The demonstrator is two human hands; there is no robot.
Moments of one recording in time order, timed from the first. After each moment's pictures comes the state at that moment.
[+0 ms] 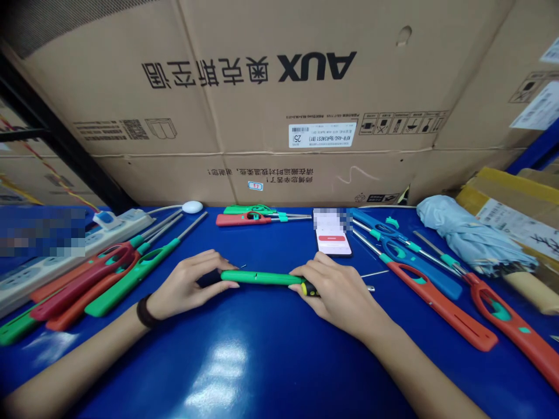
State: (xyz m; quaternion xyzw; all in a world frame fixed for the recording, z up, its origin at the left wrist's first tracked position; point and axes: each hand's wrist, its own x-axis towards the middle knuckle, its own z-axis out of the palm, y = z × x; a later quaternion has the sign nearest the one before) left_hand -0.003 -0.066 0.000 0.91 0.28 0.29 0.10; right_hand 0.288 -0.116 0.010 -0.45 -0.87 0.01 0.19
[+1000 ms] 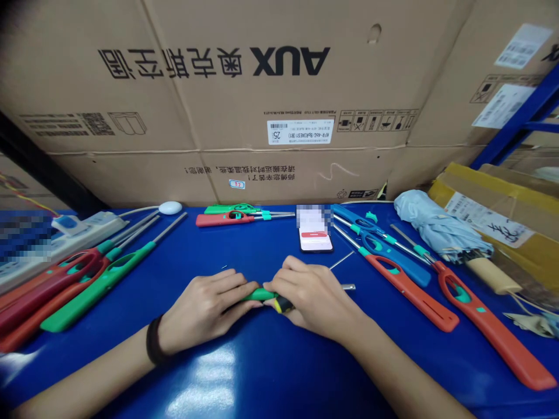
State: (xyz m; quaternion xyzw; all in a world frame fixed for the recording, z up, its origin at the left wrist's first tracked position) left_hand 0.065 -0.095 0.000 0.95 0.23 0.23 -0.05; right_hand 0.286 -0.123 0.015 -0.36 -0.91 0.01 0.22
